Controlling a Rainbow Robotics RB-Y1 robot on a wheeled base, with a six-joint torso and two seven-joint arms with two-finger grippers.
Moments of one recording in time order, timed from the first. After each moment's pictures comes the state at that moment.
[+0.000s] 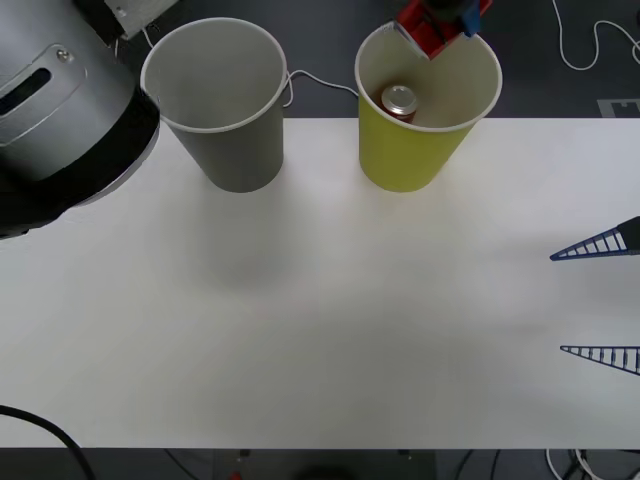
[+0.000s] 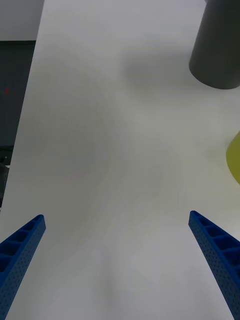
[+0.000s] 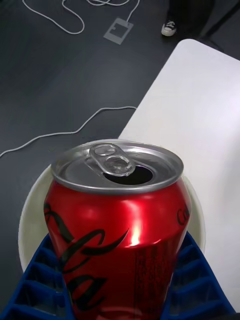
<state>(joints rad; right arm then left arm) 0.09 -0.84 -0.42 -1.79 1.39 -1.57 0.10 -1.78 0.24 -0.84 -0.69 -1.86 -1.07 1.29</state>
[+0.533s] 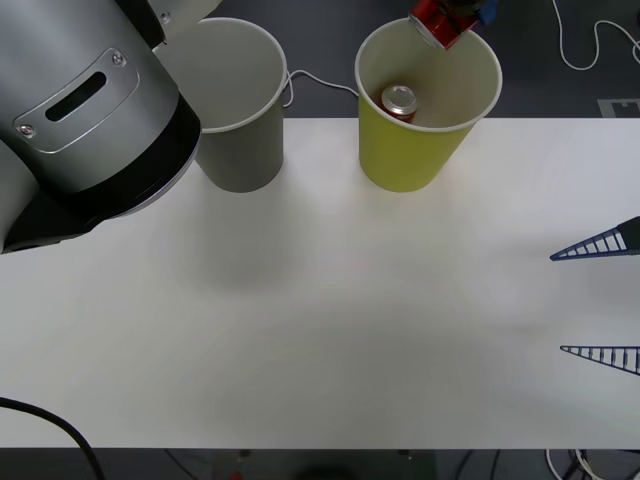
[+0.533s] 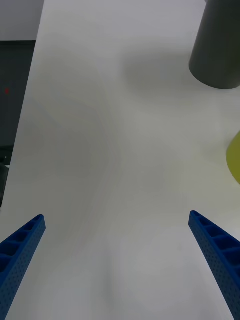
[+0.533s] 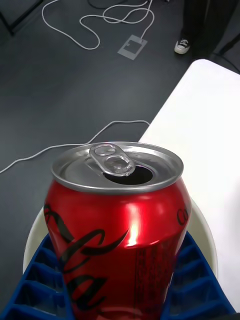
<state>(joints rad) 0.09 -0.84 -0.42 -1.79 1.39 -1.57 0.10 -1.81 0.18 -0.84 -0.57 -1.89 -0.98 1.29</state>
